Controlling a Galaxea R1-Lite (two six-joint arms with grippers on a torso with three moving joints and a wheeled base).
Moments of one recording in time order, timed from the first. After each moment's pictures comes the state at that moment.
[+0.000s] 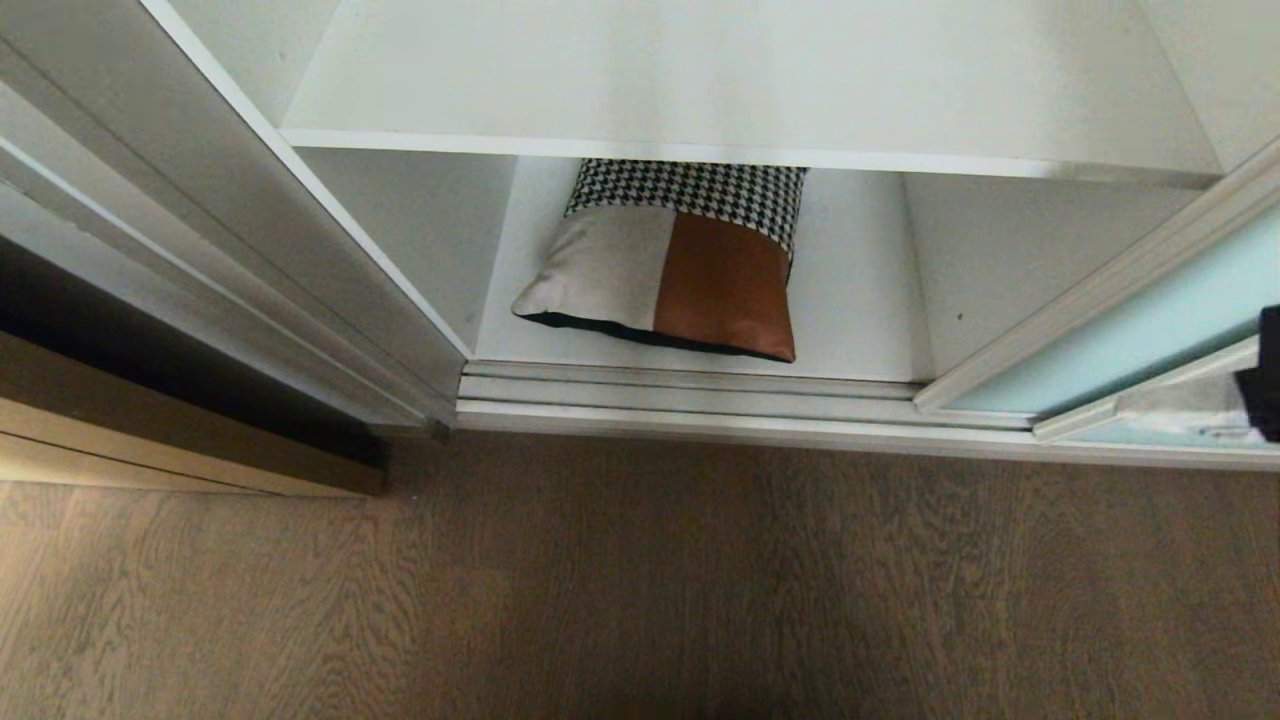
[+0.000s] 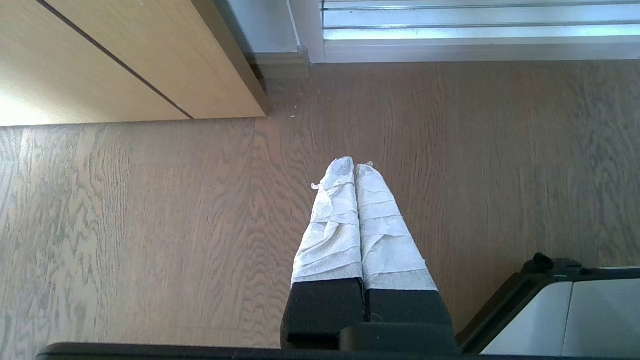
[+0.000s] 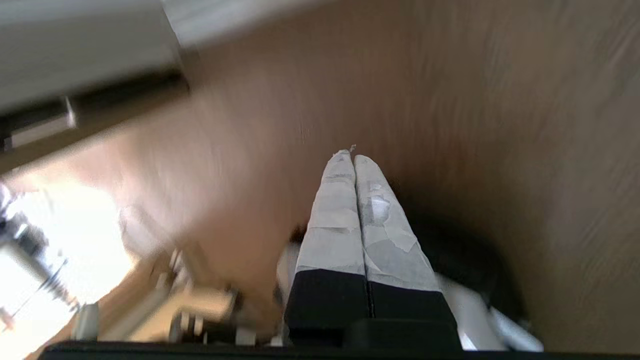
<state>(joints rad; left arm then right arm) -0.01 0.00 0.00 0.01 -0.02 0.08 0.02 1.26 -1.20 0.49 0.38 0.53</state>
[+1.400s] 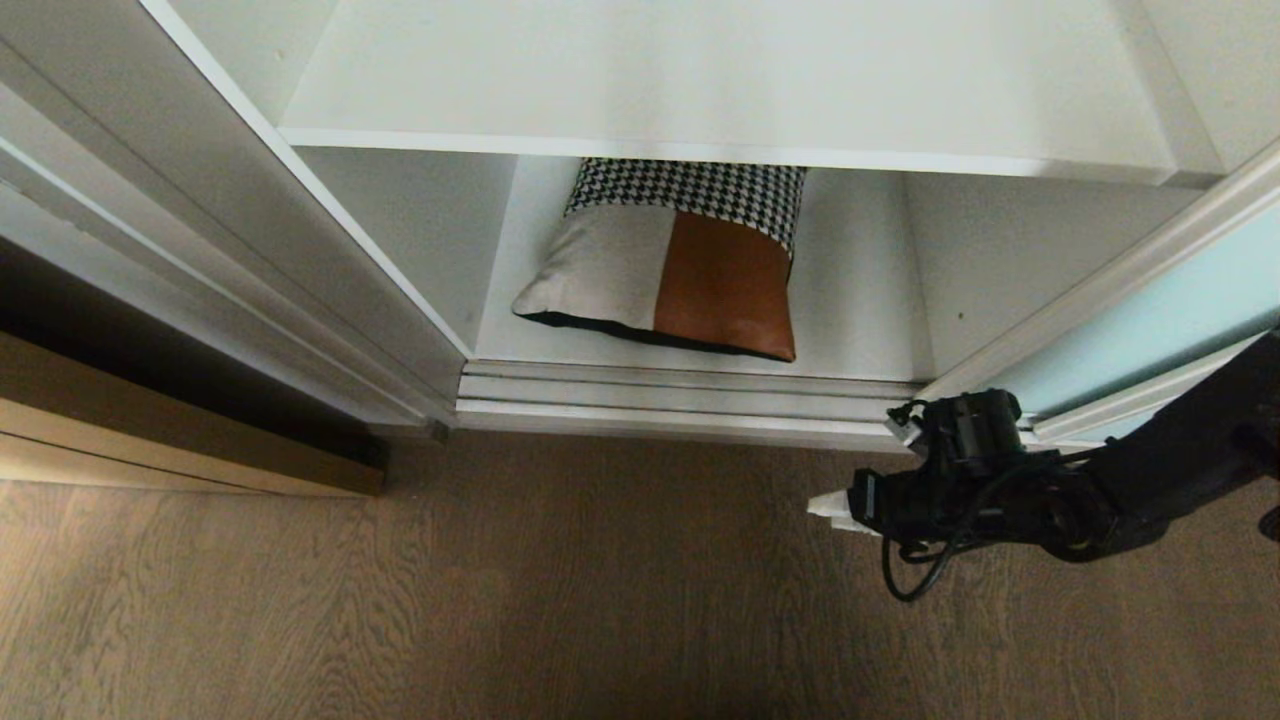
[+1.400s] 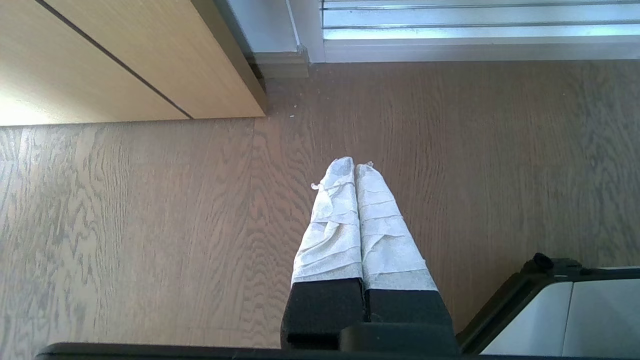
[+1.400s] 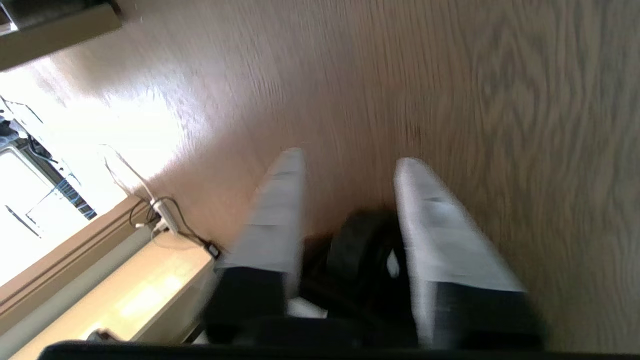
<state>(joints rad) -0.01 0.00 0.00 0.01 -0.02 0.08 0.21 2.11 -0.99 -0.45 0.45 0.52</state>
